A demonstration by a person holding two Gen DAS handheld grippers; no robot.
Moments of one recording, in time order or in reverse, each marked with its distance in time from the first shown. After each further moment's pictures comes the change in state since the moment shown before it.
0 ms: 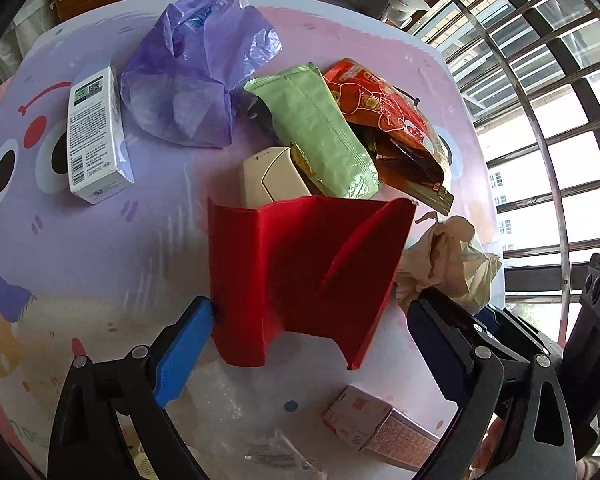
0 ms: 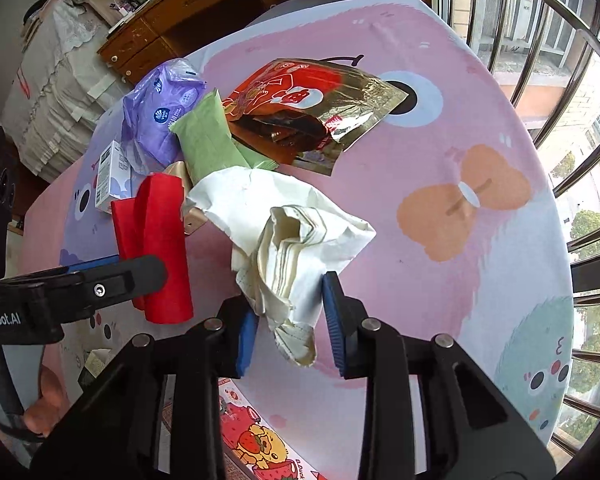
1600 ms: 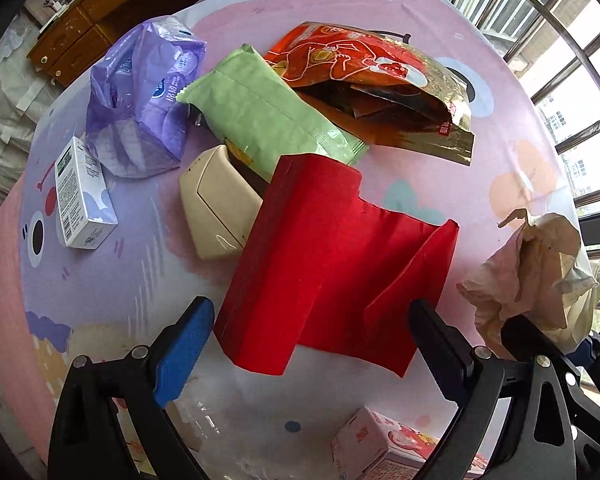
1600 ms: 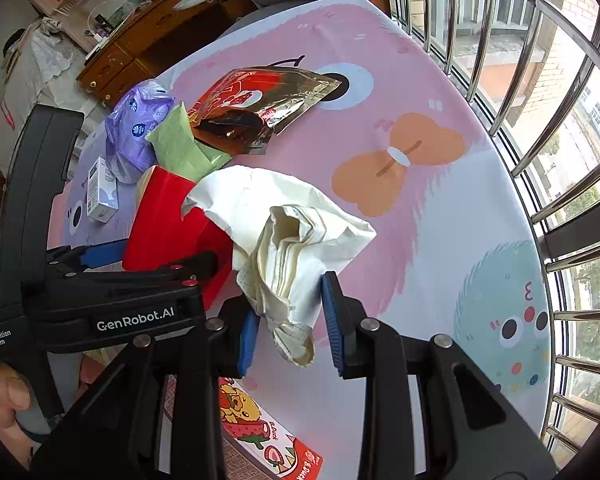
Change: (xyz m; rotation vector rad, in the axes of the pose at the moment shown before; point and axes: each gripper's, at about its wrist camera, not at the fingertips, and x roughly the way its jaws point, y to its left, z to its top) left arm 0.070 -0.104 0.012 0.237 0.038 0.353; right arm -0.036 -0.031 -0.029 0.112 -0.034 -0.034
